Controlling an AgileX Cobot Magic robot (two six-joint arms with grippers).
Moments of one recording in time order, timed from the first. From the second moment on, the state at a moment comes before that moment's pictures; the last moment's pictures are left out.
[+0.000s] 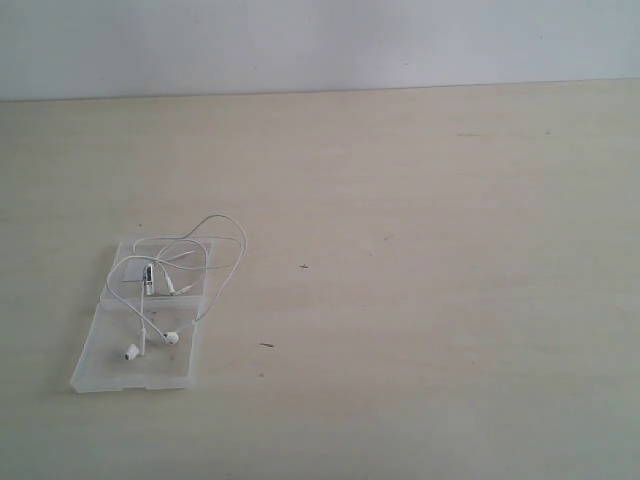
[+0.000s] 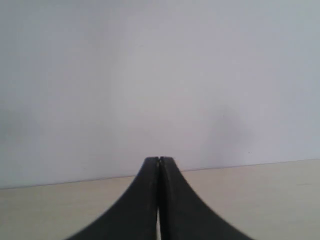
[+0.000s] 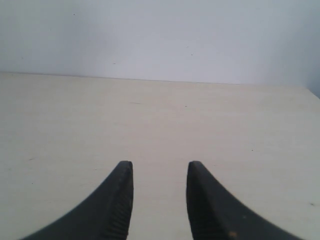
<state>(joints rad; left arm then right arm) -0.10 0.17 0.00 -0.01 -0.23 0.01 0.03 0.01 -0.01 0.01 0.30 -0.05</state>
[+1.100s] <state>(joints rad) -0.02 0.01 0.00 -0.01 0.37 0.05 0.03 0.01 -0.01 0.01 0.30 -0.05</state>
